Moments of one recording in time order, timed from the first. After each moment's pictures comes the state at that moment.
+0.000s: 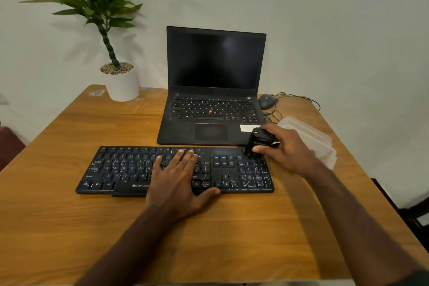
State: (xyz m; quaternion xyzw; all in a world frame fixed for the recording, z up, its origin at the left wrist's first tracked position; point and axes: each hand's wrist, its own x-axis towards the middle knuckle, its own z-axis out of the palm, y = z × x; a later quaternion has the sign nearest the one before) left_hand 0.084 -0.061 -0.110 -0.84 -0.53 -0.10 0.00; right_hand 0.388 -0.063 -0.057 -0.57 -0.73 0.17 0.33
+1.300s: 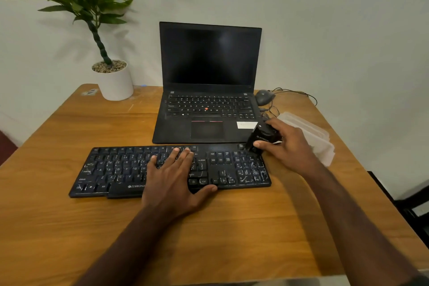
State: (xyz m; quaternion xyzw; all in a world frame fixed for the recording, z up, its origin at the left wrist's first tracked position) left_hand 0.085 -0.058 -0.111 -0.84 -0.53 -0.10 0.00; right_hand 0.389 -0.069 -0.062 -0.60 -0.69 0.13 0.39
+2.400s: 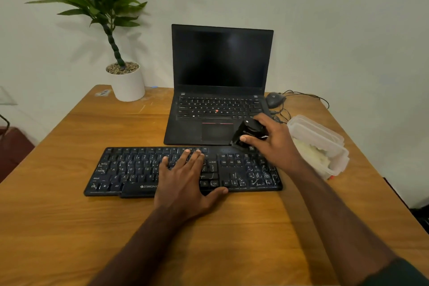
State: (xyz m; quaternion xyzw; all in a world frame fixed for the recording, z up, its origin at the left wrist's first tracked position) left_hand 0.085 -0.058 -0.108 -0.84 -0.54 -0.08 -0.01; right_hand 0.337 -0.039 -0.061 -0.57 -0.68 0.15 0.43
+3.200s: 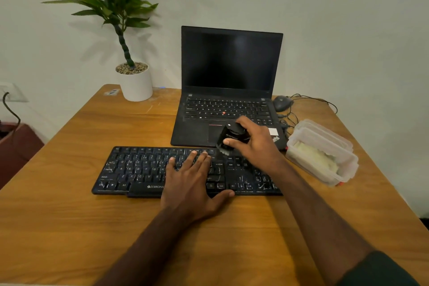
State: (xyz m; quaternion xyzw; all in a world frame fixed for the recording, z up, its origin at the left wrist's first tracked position) left_hand 0.085 -0.058 -0.108 -0.84 -0.54 -0.09 -0.01; right_hand 0.291 -0.020 -0.064 -0.55 -0.72 0.17 0.39
